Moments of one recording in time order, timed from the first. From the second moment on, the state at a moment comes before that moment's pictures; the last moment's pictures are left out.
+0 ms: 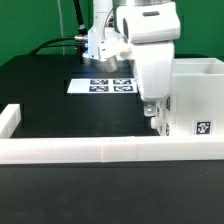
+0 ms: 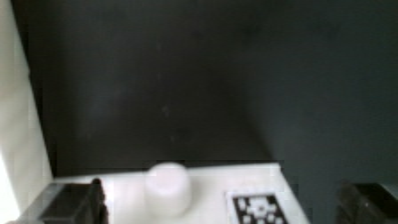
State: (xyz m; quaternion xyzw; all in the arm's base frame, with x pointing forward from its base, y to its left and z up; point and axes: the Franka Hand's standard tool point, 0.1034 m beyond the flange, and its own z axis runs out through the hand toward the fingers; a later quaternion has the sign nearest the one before) arm 0.580 0.008 0.054 -0.70 -0.71 0.00 0.05
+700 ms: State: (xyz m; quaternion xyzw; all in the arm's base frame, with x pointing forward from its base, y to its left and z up) arm 0.554 -0.091 0.097 -0.73 -0.68 -0.05 -0.03
